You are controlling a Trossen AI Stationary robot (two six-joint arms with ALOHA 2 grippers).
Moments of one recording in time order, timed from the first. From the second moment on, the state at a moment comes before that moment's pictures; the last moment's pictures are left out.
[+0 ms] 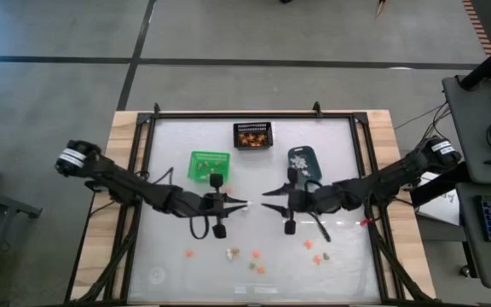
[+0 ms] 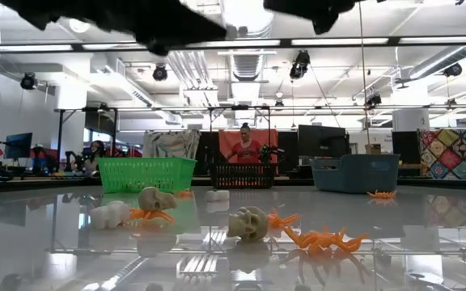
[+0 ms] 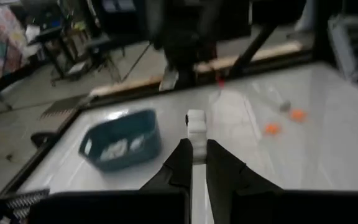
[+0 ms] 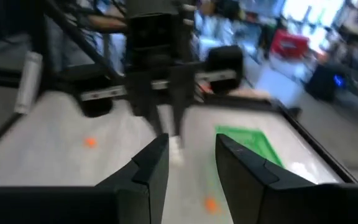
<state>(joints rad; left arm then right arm) -0.34 1.47 0.69 0.57 -0.46 0.15 0.34 1.38 0.78 0.42 0.43 -0.08</state>
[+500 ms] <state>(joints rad) -0.34 1.55 0.69 0.86 -0.46 0.19 0.35 1.40 0.76 0.51 0.37 -0.12</state>
